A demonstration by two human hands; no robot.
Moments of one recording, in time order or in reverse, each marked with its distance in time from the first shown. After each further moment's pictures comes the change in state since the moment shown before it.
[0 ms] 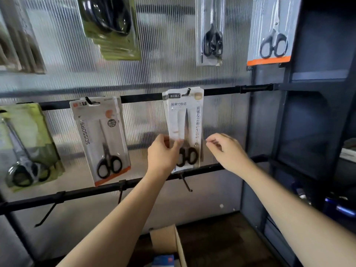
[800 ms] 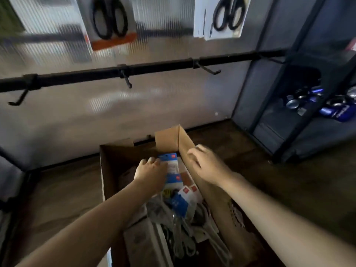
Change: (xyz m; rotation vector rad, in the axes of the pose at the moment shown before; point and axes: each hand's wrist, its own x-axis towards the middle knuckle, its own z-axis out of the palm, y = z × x) left_hand -0.167 -0.309 -0.021 1.095 -0.951 0.303; right_hand -0.242 -0.003 0.221 -0.175 -0.477 0.166
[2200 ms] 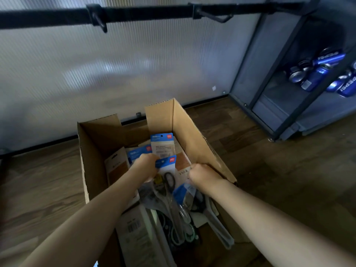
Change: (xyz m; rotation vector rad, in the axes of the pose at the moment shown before) left_hand 0.043 -0.008 0.081 -0.489 -0.198 -0.090; right_hand -0.019 0.030 0.101 -0.056 -0.514 0.508
